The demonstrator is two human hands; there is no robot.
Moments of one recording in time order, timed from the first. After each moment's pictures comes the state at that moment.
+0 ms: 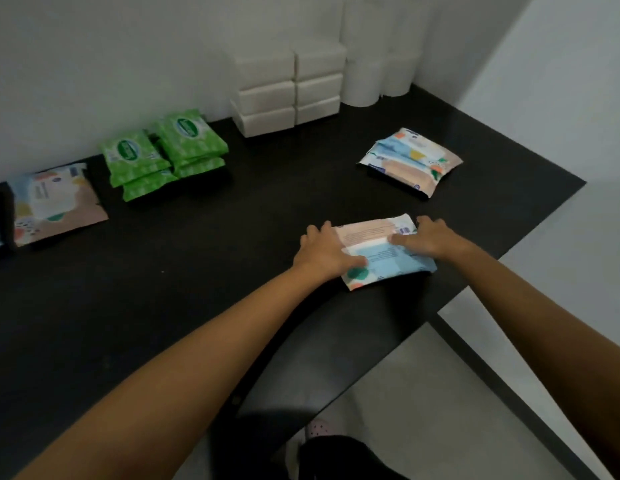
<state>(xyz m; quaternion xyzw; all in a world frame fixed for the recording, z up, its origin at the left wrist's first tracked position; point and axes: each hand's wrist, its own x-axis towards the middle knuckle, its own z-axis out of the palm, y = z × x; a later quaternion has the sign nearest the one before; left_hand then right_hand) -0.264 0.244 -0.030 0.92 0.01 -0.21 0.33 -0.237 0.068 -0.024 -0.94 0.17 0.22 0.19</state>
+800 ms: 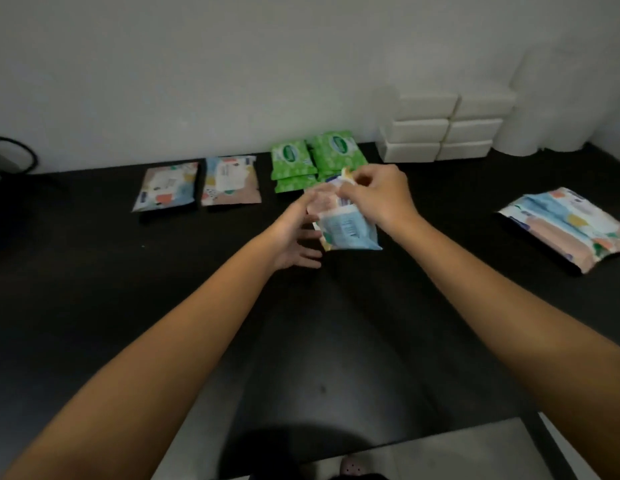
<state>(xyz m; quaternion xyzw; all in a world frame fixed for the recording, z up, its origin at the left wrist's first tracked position) -0.300 0.421 0.013 0.60 0.30 -0.14 0.73 -0.247 0.300 0.053 -0.86 -0.18 0.04 0.48</state>
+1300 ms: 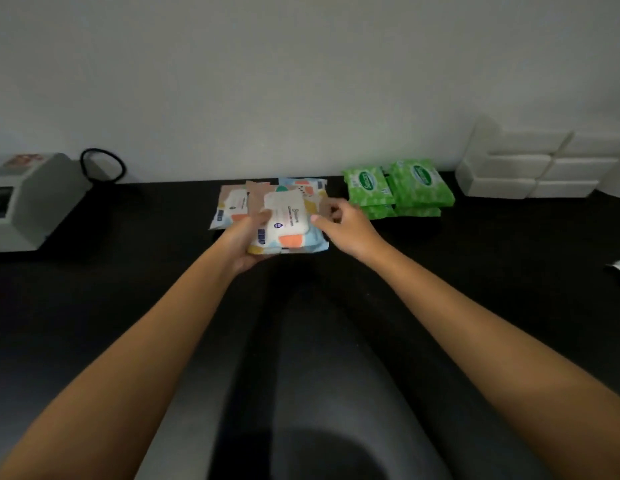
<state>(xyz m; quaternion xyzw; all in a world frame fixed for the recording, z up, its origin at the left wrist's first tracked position) -0.344 0.592 0.014 0.48 0.39 0.10 0.78 -0.257 0.457 0.018 -0.84 -0.25 0.20 0.44</state>
